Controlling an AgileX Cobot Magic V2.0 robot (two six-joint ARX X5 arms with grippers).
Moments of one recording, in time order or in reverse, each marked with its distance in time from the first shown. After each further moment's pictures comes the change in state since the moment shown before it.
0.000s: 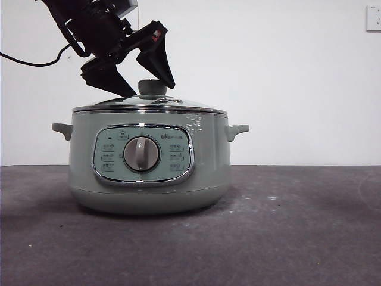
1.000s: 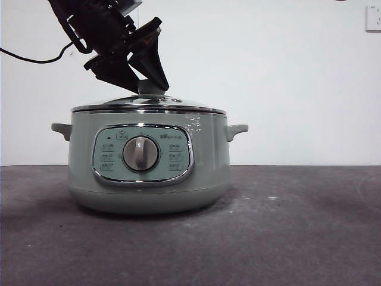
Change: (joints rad) left arm -0.013 -0.013 0.006 -0.030 -0.002 0.015; right arm 0.000 0.016 0.000 -0.001 0.000 0.000
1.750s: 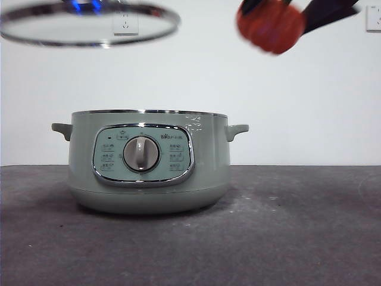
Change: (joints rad) left arm 0.097 -0.445 0.000 -0.295 -0.015 -0.001; right arm 0.040 0.329 0.018 0.249 -0.032 0.000
